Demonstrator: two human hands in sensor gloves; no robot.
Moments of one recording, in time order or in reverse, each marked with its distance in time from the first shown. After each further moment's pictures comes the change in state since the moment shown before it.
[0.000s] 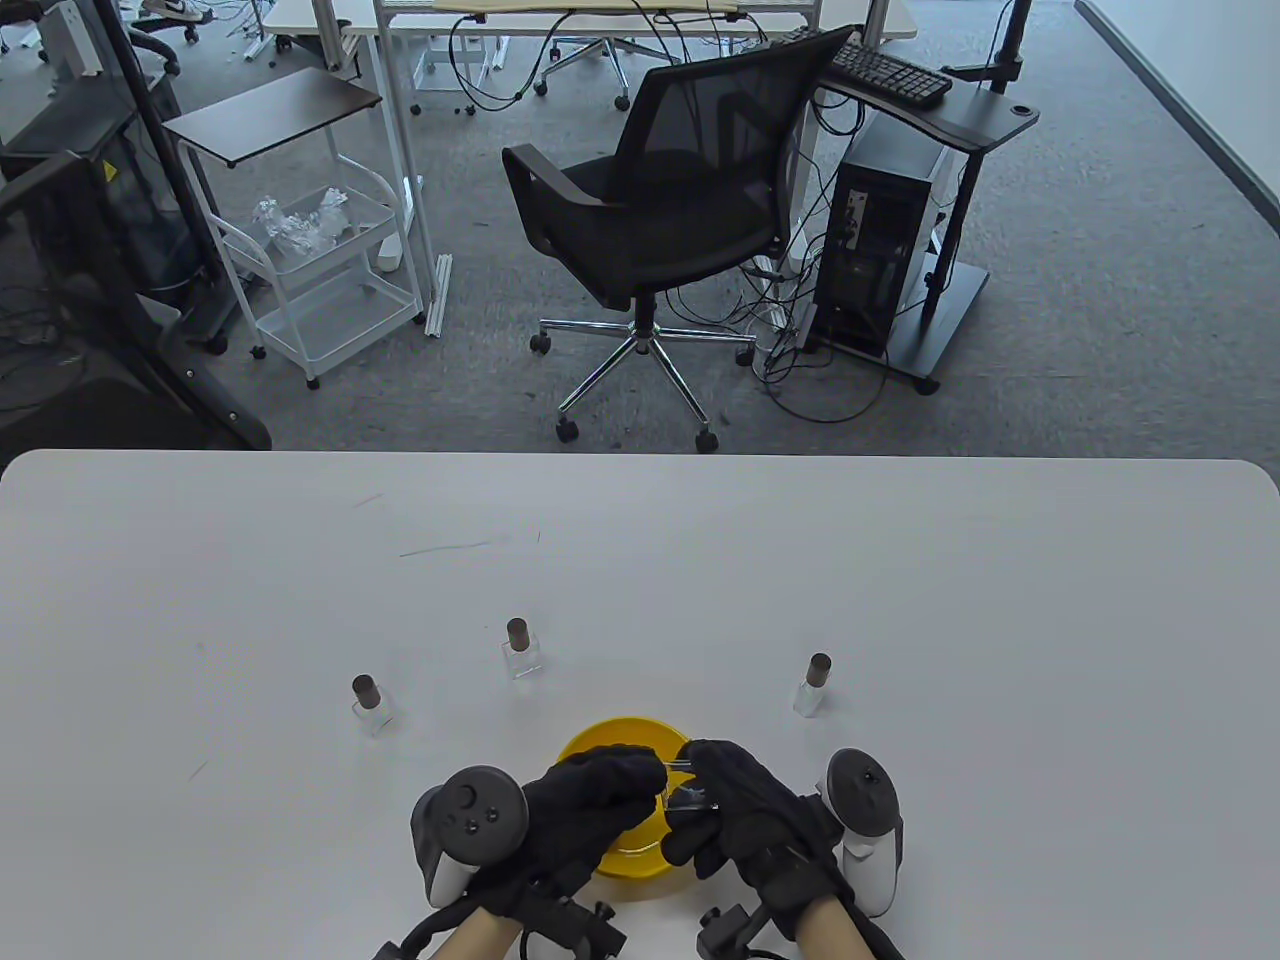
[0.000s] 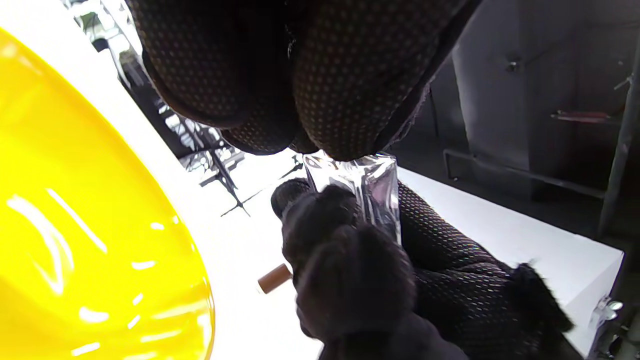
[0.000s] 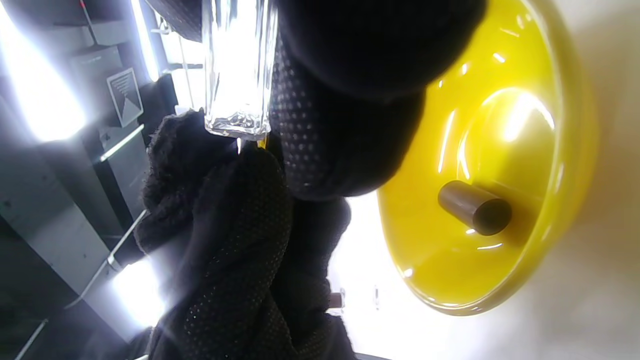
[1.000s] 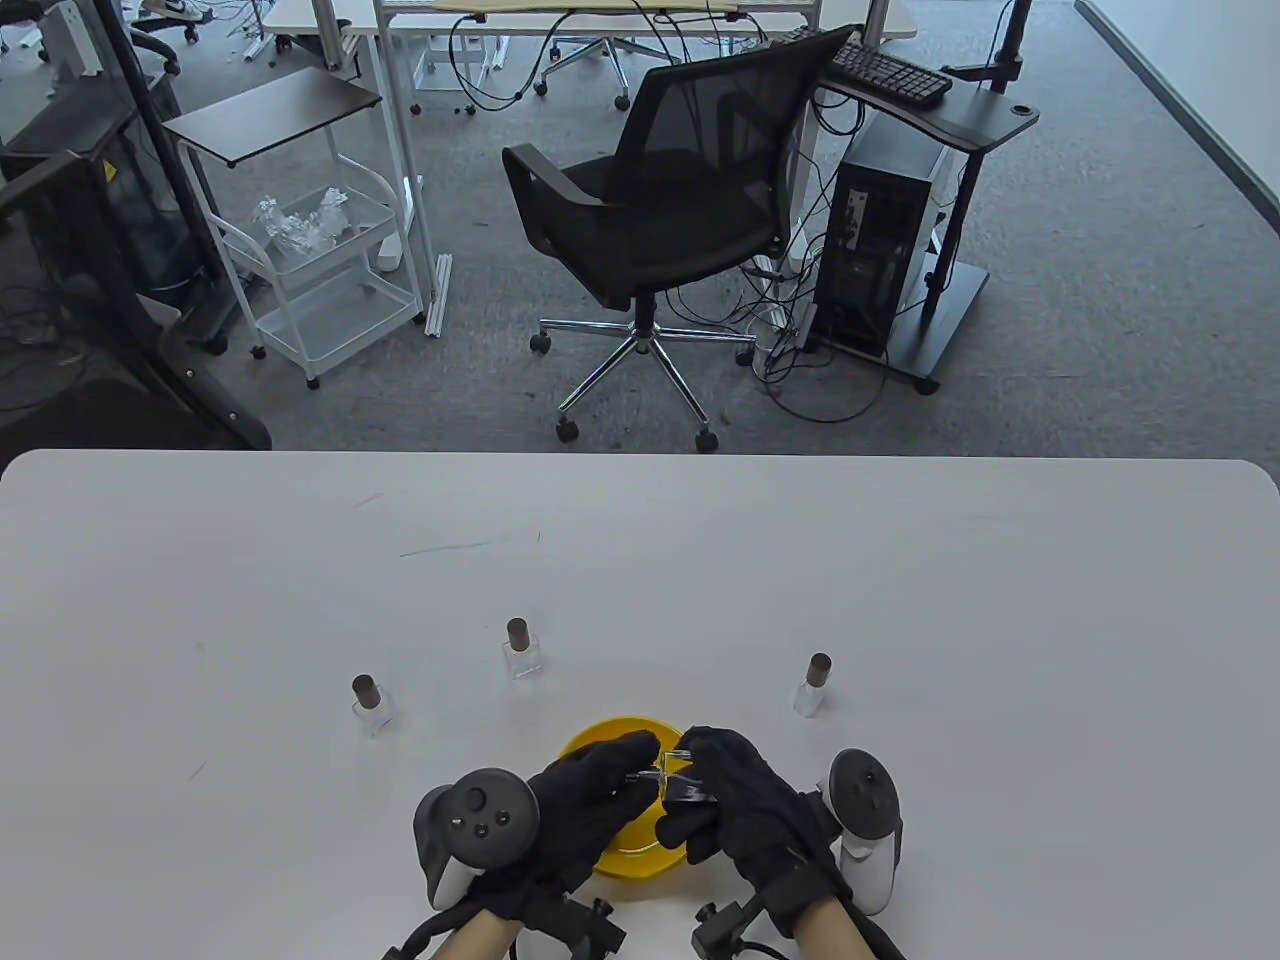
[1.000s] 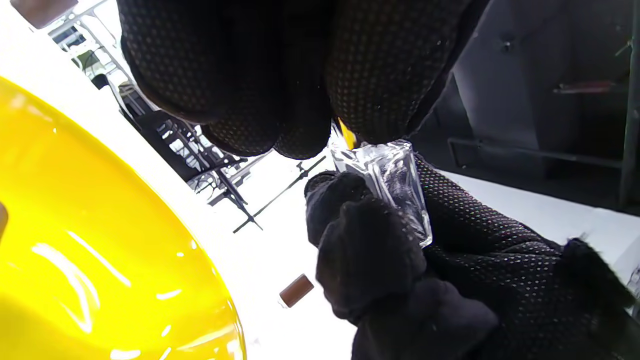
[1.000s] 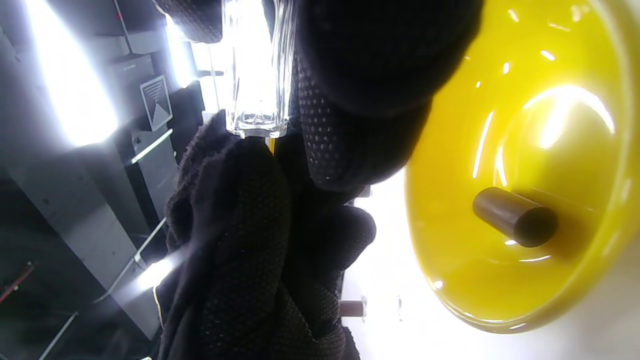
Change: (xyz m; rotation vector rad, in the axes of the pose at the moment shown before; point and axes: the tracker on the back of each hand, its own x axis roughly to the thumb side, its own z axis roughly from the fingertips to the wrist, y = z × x) left_hand 0.012 0.003 0.000 0.043 -0.001 -0.185; right_hand 0.007 0.000 0.000 -0.016 -0.084 0.003
